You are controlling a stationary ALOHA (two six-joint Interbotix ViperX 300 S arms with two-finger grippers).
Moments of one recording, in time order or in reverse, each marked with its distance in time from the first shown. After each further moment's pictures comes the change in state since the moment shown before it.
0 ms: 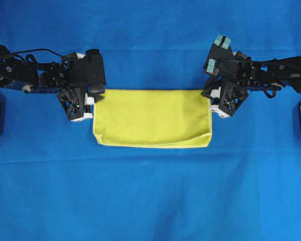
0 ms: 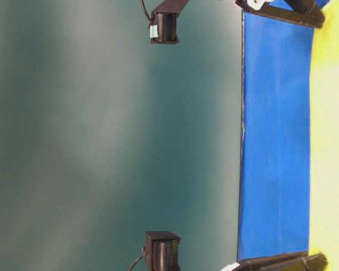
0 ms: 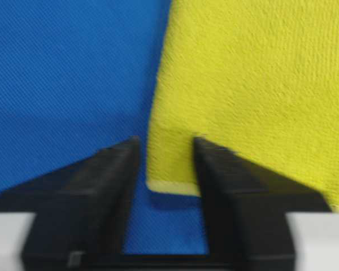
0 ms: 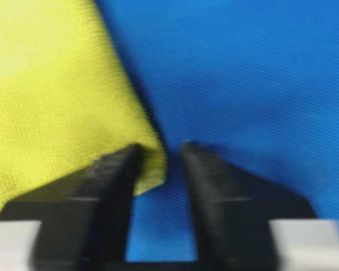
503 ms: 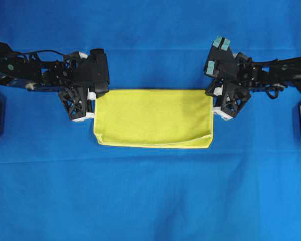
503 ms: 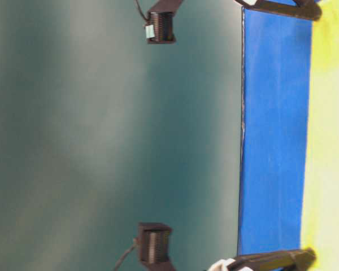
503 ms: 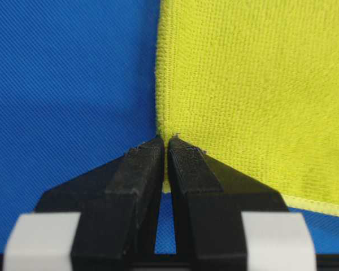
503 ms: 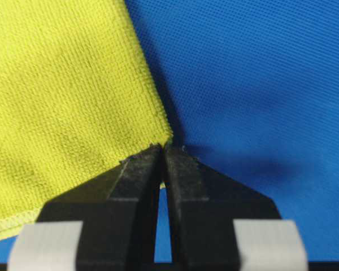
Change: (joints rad) left arm -0.008 -0.029 -0.049 0.000 0.097 -0.005; right arm 0.012 -0.057 0.000 0.000 0.054 0.005
